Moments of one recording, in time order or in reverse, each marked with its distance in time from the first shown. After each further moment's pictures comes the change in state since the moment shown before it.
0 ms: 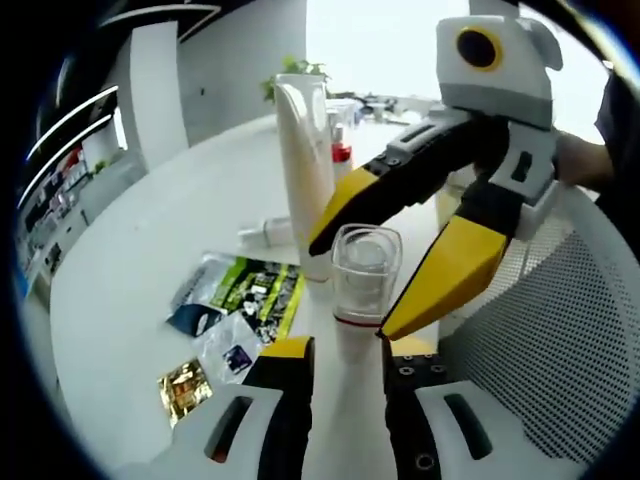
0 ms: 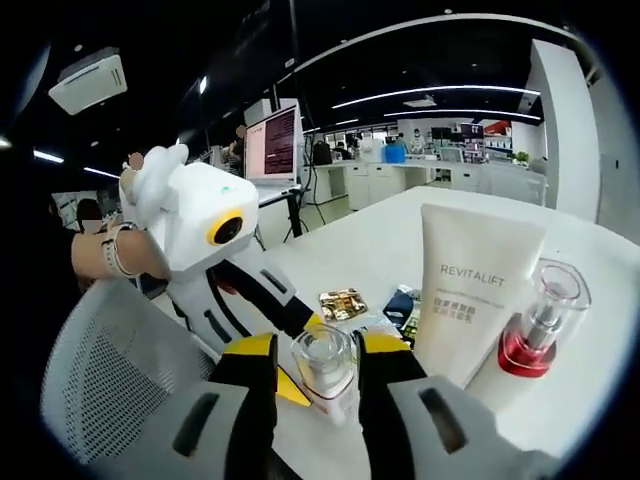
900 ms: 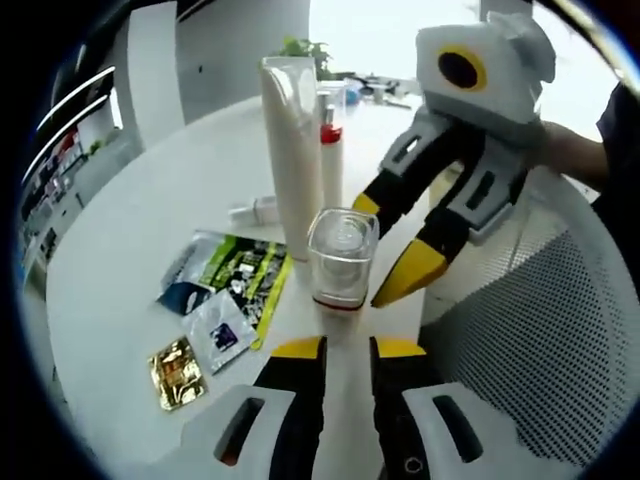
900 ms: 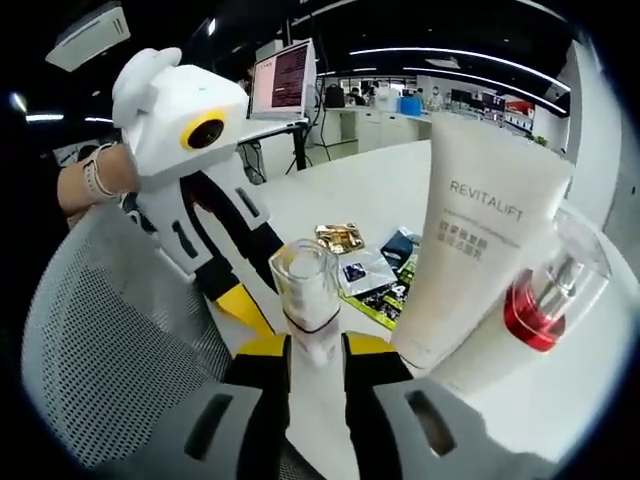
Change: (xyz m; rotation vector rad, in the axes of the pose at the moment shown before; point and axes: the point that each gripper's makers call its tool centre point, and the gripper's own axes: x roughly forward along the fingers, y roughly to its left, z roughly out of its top) left arm -0.005 -0.014 -0.008 -0.044 0.094 -0.032; right arm -0.002 -0.008 -0.052 -0.098 0.282 0.041
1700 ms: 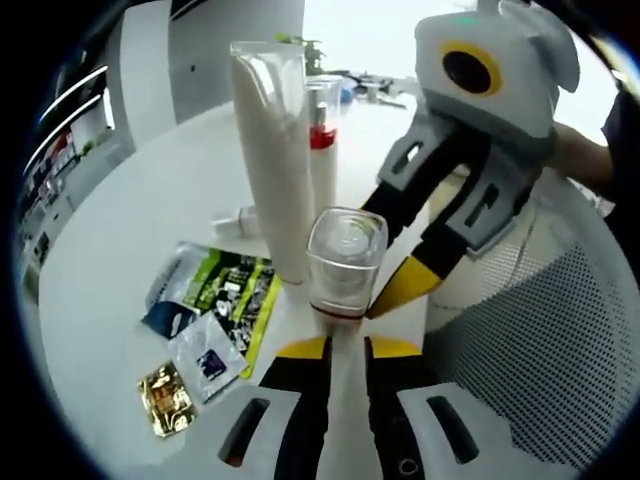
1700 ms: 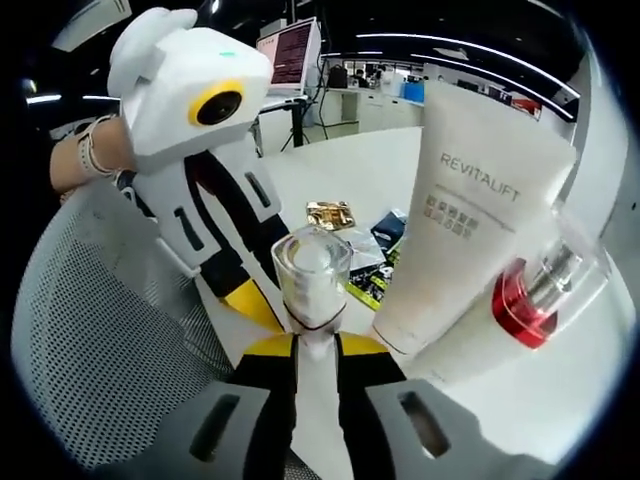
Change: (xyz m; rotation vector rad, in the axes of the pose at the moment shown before) left arm 0.024 -0.001 0.016 0.017 0.008 -0.029; right arm -0.008 -0.015 -0.017 -0.034 0.088 -0.028
